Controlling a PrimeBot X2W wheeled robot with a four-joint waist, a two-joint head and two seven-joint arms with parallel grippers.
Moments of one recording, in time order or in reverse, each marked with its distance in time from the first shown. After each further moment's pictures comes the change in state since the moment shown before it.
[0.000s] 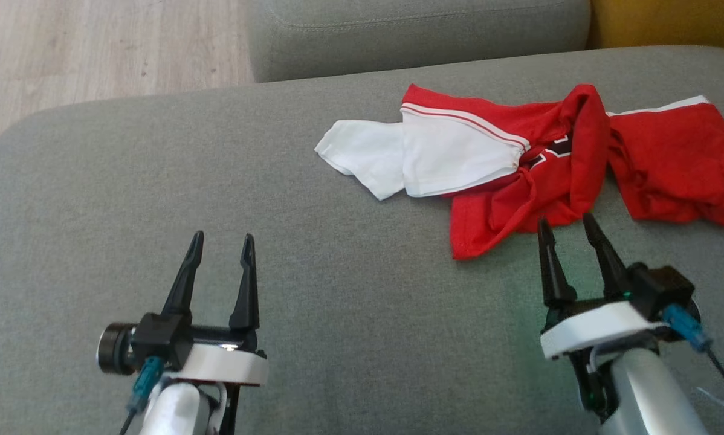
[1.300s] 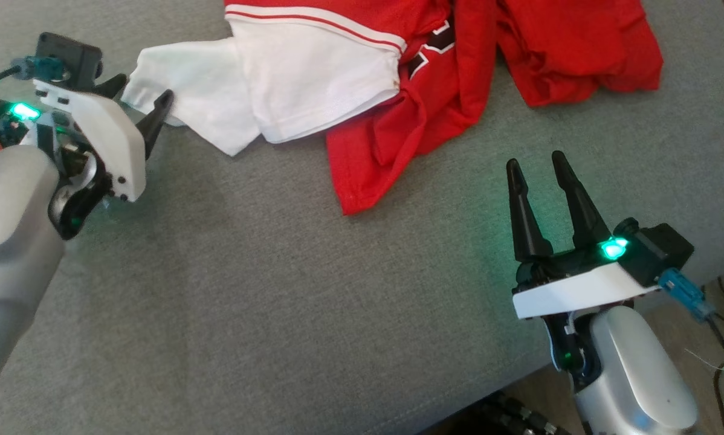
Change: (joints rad) left arm -0.852 0.483 -0.673 0.424 -0.645 -0.123 0.581; right arm -0.064 0.008 0.125 -0.161 0.130 0.000 -0.003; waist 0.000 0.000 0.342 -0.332
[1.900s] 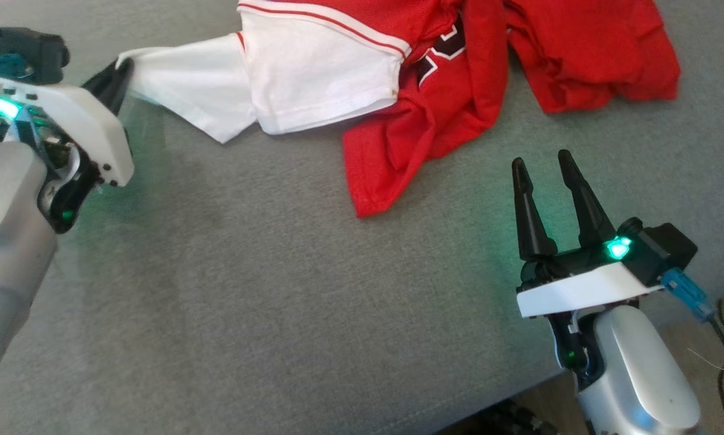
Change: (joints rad) left arm -0.040 -0.015 -0.040 0.108 -0.115 0.000 -0.178; right arm 0.000 0.000 -0.018 -0.001 -0.026 0.000 0.000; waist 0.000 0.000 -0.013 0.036
